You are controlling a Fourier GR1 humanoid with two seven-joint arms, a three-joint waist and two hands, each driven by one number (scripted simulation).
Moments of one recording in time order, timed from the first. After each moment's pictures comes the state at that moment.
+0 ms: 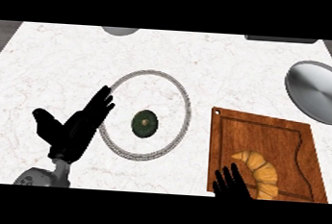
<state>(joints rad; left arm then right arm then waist) -0.09 0.27 -0.29 -1.55 0.40 0.13 0.16 -0.14 -0.69 1.09 -1.98 1.50 0.73 0.41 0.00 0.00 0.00</state>
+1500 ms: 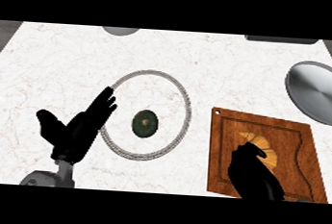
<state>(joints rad) -0.07 0.18 -0.22 -1.57 0.30 0.05 0.21 -0.22 -0.68 0.89 -1.70 1.75 0.32 0.05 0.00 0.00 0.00</state>
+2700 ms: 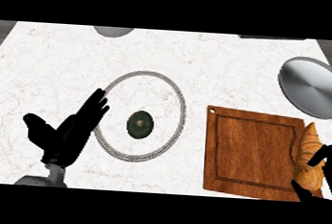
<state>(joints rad) -0.03 0.19 -0.18 -1.59 0.31 0.04 0.20 0.25 -0.59 -0.01 -2.01 0.40 -0.02 -0.14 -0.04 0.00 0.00</state>
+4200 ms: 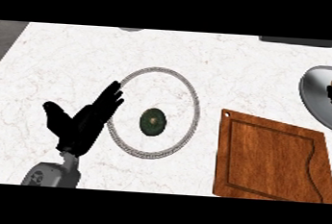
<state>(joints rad) -0.12 0.14 -0.19 -1.55 0.27 -0.01 0.24 -0.64 -0.62 -0.38 -0.49 0.40 -0.32 -0.69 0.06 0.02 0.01</state>
